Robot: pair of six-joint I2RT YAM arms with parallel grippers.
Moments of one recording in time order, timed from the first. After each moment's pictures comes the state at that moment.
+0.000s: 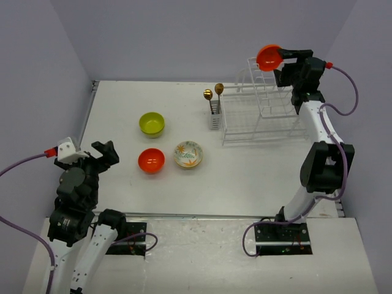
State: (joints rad) left arm -0.25 0.31 0.81 -0.60 -0.48 -0.37; right arm -0.09 1.73 1.51 0.06 -0.12 1.46
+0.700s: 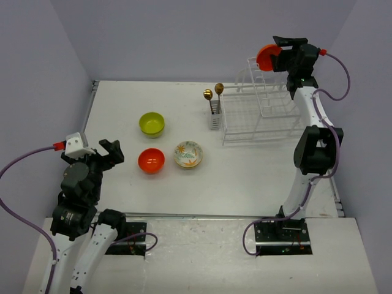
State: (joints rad) left arm -0.25 0.35 0.79 -0.58 -0.40 -0.34; right arm -0.08 2.01 1.84 0.06 -0.12 1.50
